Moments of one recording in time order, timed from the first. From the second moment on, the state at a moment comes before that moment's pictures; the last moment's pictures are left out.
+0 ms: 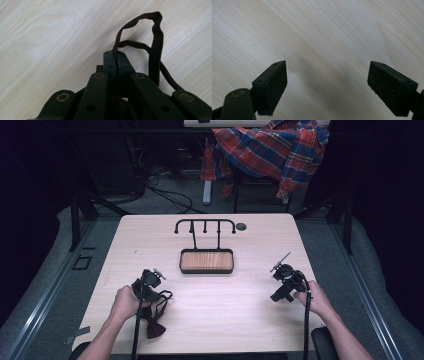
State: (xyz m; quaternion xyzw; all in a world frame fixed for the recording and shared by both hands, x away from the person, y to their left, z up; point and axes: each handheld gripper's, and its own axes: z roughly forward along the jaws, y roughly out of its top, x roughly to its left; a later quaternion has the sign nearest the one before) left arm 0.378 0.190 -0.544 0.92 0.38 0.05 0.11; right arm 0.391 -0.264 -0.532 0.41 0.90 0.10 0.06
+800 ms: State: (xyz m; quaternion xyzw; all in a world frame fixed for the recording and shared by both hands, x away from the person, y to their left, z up) left arm 0.364 0.207 -0.500 0.88 0.40 0.12 0.21; right arm 0.391 -0.264 -0.533 0.41 0.91 0.09 0.05
